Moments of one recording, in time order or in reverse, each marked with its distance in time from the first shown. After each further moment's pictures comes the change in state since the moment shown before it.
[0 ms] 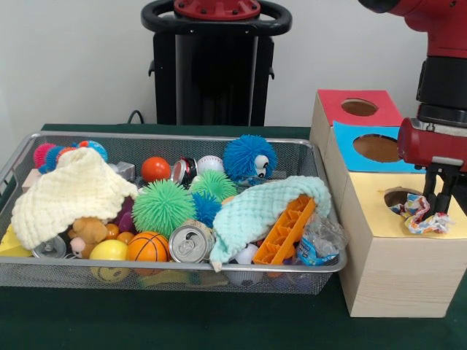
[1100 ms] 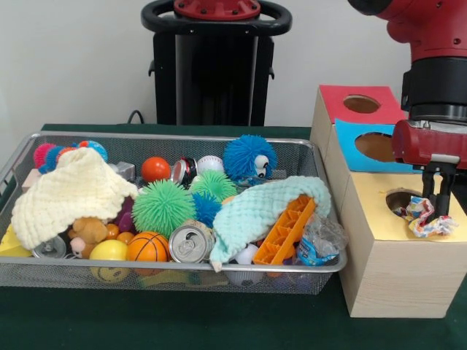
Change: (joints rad) arm 0.046 -0.002 -0.046 0.086 -0.099 -0.275 0.000
